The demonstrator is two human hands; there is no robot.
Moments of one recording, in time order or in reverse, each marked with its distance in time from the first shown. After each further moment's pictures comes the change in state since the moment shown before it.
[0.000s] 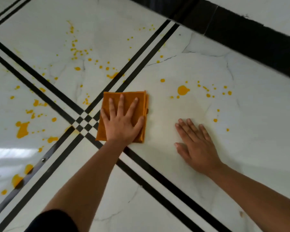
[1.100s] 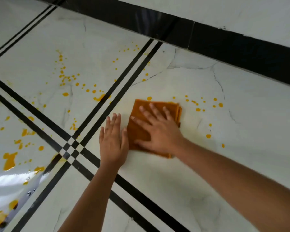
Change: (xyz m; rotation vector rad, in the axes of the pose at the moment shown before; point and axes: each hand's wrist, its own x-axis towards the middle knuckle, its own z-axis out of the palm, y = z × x) left_hand 0.008 0.025 -0.003 -0.440 0.192 -0.010; right_hand 0.124 -0.017 0.003 -0.021 -0.178 -0.157
